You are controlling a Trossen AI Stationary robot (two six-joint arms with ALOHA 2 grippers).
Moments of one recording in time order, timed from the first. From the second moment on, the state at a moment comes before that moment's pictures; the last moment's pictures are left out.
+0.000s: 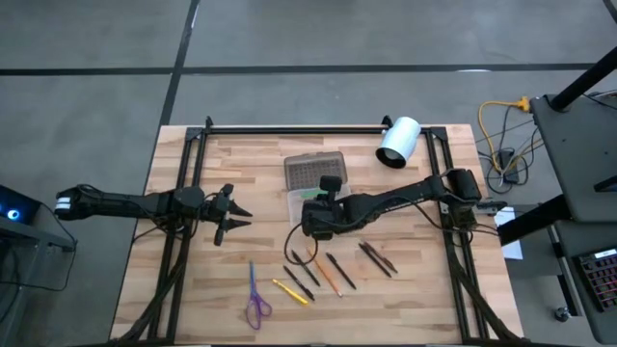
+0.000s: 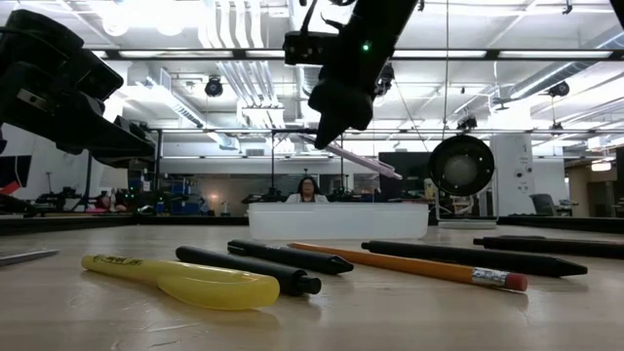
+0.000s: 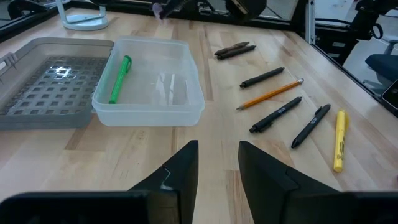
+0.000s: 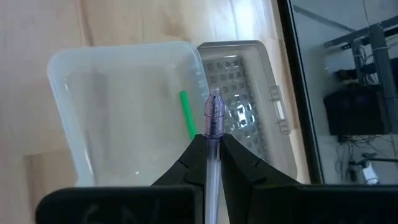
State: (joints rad) left arm 0.03 0.40 0.01 0.03 0.10 -0.09; right arm 0.15 1.97 1.53 -0.72 0.68 0.07
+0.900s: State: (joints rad) left arm 0.03 0.40 0.01 0.03 0.10 -0.09; right arm 0.05 1.97 1.43 -0.51 0.59 -0.18
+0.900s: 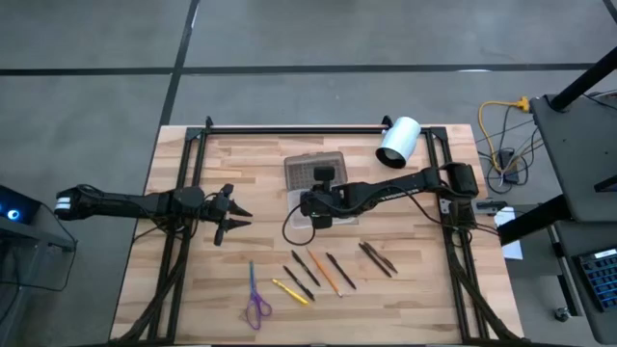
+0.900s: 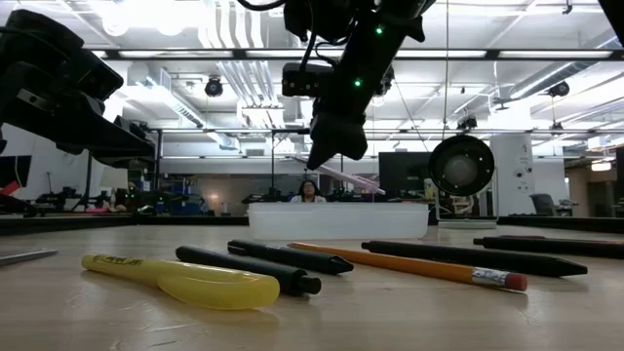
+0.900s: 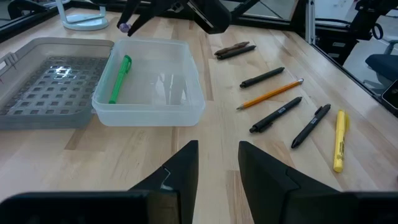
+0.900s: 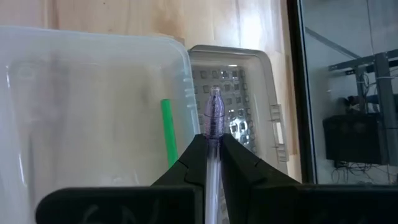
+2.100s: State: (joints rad) left arm 0.03 0.40 0.01 0.03 0.10 -0.09; right arm 0.01 1.97 1.35 -0.40 0.46 -0.13
